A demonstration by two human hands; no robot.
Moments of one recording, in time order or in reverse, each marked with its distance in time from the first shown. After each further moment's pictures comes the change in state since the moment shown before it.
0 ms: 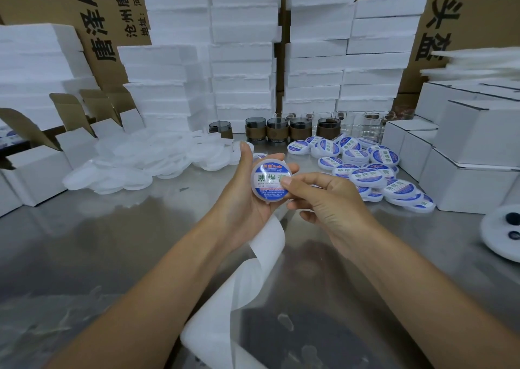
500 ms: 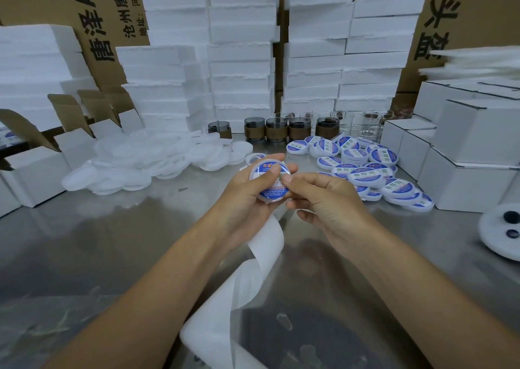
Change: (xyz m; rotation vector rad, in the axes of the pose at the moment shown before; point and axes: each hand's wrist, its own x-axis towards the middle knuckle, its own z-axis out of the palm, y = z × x) left_hand -0.004 -0.003 0.000 0.045 -0.053 0.113; right_hand 0.001 0.002 -0.002 0.042 -0.021 0.034
